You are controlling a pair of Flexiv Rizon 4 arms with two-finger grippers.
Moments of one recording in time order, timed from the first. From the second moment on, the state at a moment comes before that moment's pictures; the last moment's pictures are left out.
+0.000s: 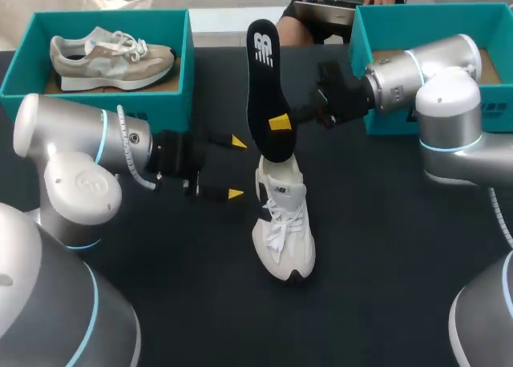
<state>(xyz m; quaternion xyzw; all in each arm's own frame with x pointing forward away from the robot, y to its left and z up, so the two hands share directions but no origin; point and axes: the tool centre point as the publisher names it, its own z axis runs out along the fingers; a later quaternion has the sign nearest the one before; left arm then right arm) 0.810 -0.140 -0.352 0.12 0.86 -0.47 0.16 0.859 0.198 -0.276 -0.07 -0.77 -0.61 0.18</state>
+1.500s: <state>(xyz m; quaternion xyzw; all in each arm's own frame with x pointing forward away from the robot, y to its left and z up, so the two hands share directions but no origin) 0.817 -0.166 -0.347 0.09 0.89 -0.43 0.13 0.826 0.196 -0.326 -0.13 -0.74 -0.62 0.22</state>
